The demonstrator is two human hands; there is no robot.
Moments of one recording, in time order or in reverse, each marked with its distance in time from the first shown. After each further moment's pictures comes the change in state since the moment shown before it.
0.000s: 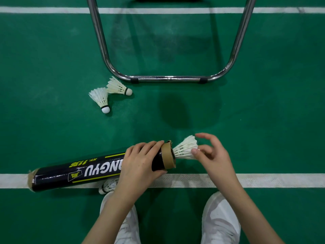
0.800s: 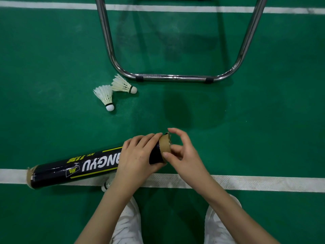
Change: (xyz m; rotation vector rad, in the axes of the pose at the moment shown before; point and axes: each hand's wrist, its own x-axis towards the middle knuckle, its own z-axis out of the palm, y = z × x) left_hand 0.009 -0.018 -0.005 -0.019 0.080 -0.002; right_hand 0.011 -0.002 0.064 -0.022 -0.281 -0.038
